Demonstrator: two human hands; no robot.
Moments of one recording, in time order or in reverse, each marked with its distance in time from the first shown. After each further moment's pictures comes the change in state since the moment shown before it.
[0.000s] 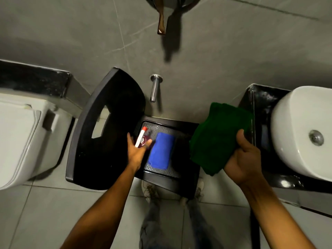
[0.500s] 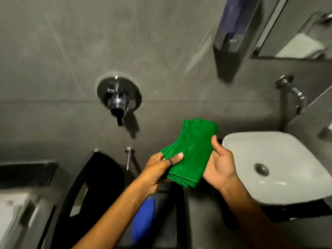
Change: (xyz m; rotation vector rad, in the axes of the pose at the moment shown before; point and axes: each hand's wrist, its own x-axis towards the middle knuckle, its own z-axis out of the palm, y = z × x) left_hand -0.232 0.237 0.115 -0.188 -0.820 0.049; right_hand -0.049 -0.145 0.054 0.097 -0.251 -0.195
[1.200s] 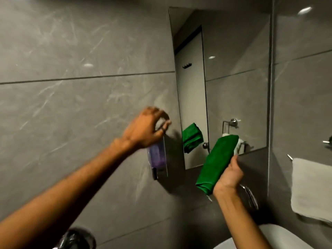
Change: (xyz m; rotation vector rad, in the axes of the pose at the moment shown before) left_hand 0.014 0.318 0.318 1.780 0.045 1.590; right_hand 0.052 -0.307 0.033 0.322 0.210 -0.900
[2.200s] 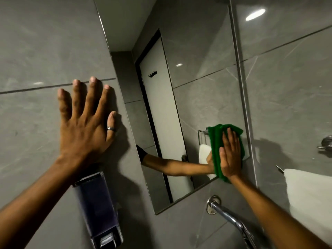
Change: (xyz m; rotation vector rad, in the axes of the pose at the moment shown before) left_hand 0.130 -0.080 0.082 0.657 0.484 0.023; right_hand 0.281 -0.060 -0.075 -1.409 -0.117 -1.142
